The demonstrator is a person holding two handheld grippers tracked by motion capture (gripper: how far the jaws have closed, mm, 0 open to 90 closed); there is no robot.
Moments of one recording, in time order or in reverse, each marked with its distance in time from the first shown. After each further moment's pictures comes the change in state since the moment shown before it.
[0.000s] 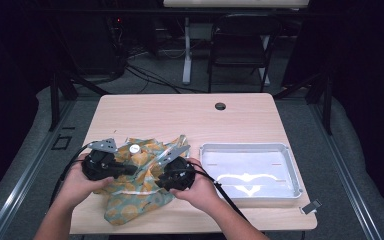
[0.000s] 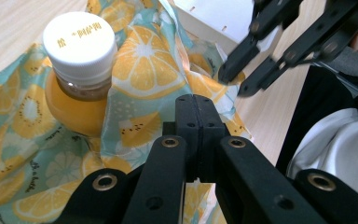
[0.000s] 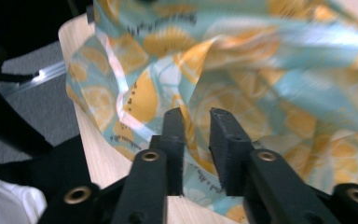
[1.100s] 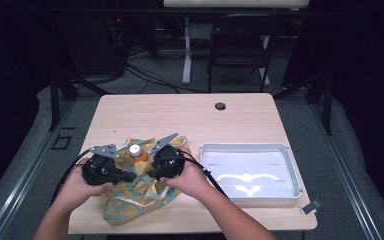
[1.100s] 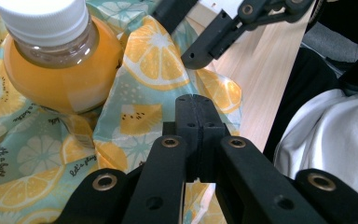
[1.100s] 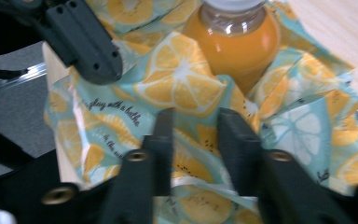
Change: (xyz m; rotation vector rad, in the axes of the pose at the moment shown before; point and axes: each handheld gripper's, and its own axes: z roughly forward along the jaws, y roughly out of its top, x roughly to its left) left arm -0.002 -0.009 0.003 0.054 -0.045 0.001; right arm -0.011 0.034 0.020 0.018 -0.008 -0.044
